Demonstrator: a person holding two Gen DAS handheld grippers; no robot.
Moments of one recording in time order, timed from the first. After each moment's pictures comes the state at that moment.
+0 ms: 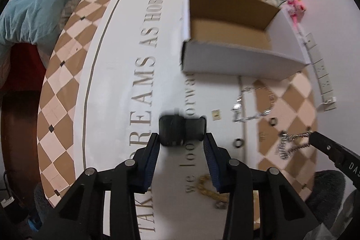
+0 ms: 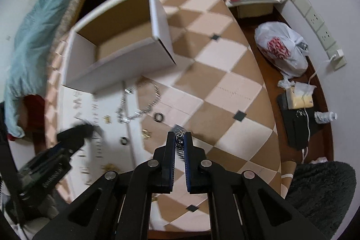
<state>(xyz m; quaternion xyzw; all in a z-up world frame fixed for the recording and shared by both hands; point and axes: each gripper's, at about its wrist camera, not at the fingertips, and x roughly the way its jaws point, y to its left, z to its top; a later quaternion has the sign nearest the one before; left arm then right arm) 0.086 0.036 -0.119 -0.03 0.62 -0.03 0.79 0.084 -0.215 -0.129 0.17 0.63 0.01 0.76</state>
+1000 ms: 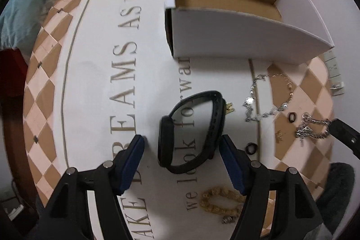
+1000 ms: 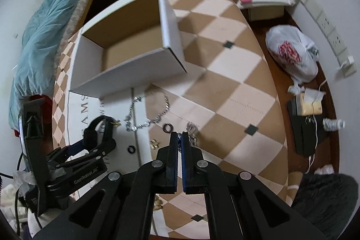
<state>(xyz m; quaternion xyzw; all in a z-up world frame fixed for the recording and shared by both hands) 0.110 -0.005 -0.166 0.02 0.65 -0.04 0.76 0.102 -0.215 -0.144 0.18 0.63 0.03 0.75</state>
